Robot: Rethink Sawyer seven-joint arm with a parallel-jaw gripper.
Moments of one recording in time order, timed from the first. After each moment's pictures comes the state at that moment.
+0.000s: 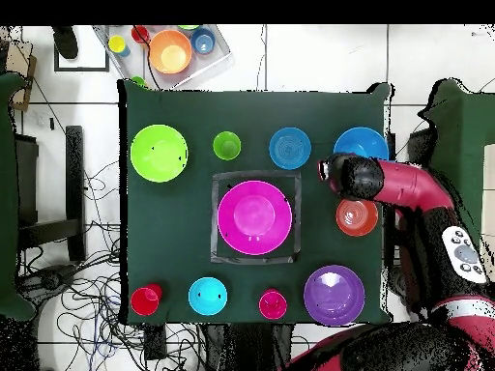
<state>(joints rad) -0.75 -0.41 0.36 1.32 -0.53 0.57 1.31</state>
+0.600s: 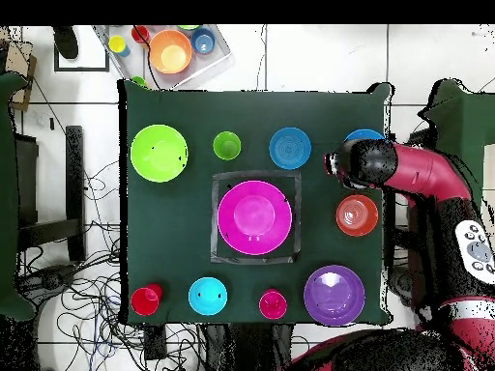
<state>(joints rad) -0.73 -0.46 0.36 1.24 -0.49 0.78 1.31</state>
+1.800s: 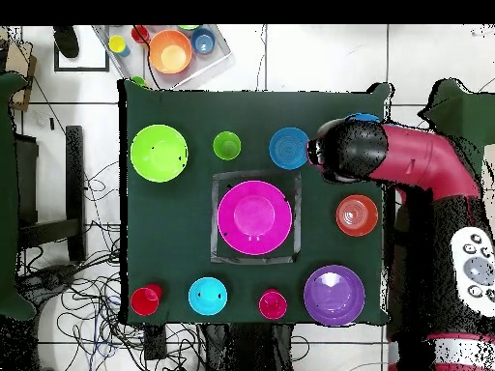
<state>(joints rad) -0.56 -0.69 0.23 1.34 -0.34 0.84 1.40</state>
